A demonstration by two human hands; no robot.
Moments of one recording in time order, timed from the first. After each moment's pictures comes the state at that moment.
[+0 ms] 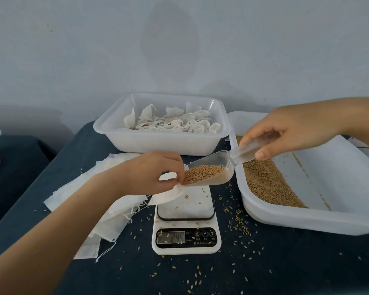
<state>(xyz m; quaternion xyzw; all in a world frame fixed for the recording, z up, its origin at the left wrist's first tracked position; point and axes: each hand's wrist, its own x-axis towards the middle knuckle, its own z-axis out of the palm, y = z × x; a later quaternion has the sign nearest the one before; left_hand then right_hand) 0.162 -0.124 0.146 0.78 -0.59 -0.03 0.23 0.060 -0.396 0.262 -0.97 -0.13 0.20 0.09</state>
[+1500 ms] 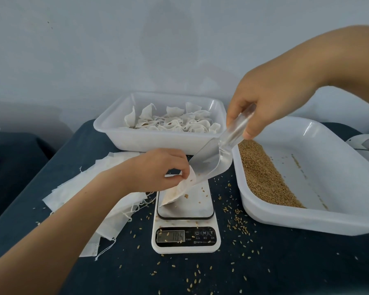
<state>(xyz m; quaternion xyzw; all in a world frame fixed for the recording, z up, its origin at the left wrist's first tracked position) 0.158 -0.133 0.150 0.78 -0.59 -0.01 0.22 0.073 -0.327 0.314 -0.99 -0.04 0.13 -0.08</state>
